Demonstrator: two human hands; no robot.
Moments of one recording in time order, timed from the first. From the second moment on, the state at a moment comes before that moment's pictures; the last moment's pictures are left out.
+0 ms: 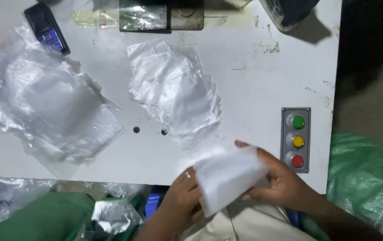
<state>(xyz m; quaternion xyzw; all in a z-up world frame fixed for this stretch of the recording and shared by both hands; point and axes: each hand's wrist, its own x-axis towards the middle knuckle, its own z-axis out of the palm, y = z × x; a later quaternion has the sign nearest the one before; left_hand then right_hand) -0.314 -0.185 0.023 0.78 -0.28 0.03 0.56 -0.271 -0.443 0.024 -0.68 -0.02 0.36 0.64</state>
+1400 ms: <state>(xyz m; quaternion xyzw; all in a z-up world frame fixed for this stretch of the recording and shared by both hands) -0.249 -0.012 -0.042 0.92 0.26 0.18 0.24 -0.297 -0.397 -0.012 -0.68 0.27 0.24 0.64</state>
